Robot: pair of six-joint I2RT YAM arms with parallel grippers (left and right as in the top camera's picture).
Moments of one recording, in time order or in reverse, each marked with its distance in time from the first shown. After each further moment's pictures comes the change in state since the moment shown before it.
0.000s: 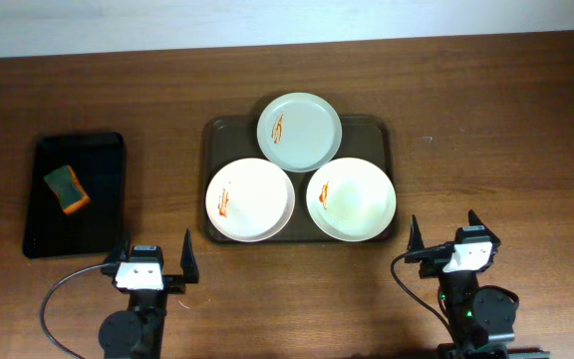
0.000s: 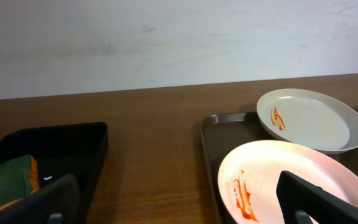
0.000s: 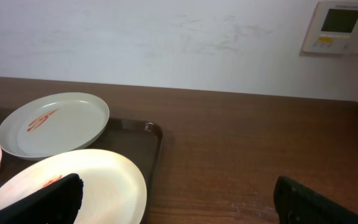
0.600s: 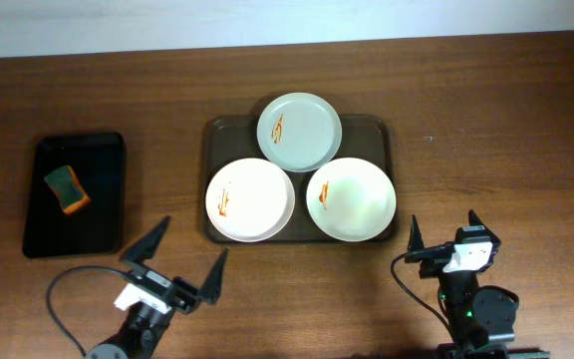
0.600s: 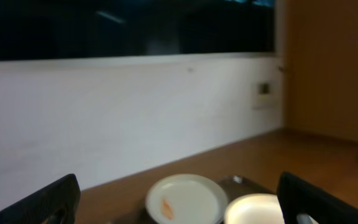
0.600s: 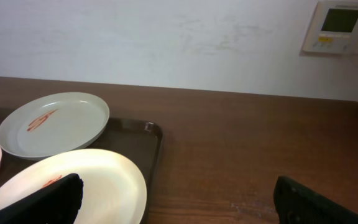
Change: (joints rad) left arm -0.004 0.001 0.048 0.330 0.488 -0.122; right arm 0.000 0.000 0.000 0.000 0.000 0.001
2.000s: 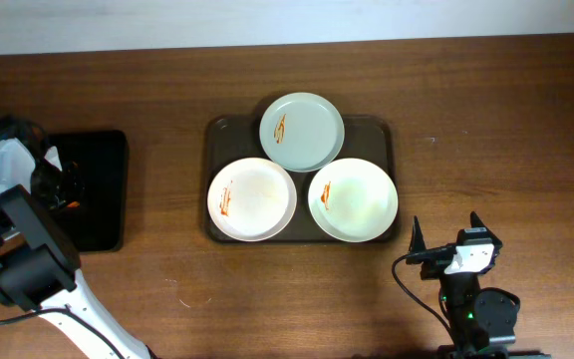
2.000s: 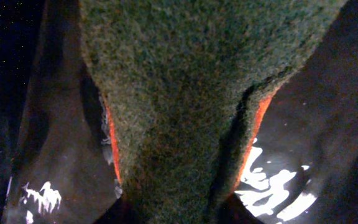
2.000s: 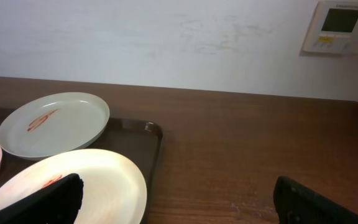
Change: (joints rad) left arm 0.534 2.223 1.629 -1.253 -0.522 0.084; right arm 0.001 0.000 0.001 -0.001 0.000 0.000
